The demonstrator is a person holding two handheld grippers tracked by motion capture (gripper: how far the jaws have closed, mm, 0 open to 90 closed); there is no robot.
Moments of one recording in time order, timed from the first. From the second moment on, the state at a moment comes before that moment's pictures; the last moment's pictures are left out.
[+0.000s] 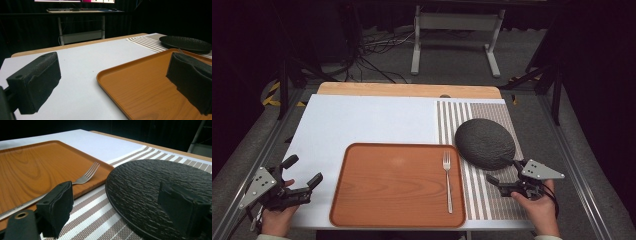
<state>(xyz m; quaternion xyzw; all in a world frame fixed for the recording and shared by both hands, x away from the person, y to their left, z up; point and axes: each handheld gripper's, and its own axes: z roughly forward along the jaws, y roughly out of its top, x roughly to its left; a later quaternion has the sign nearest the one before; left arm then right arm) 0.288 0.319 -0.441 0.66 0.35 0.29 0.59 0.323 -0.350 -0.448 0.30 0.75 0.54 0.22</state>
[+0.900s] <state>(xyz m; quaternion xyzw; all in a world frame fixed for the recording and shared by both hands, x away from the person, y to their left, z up) 0.291 0.323 -0.445 0.66 0.37 0.28 0.60 0.322 -0.348 -0.452 0.32 0.75 0.54 0.22</state>
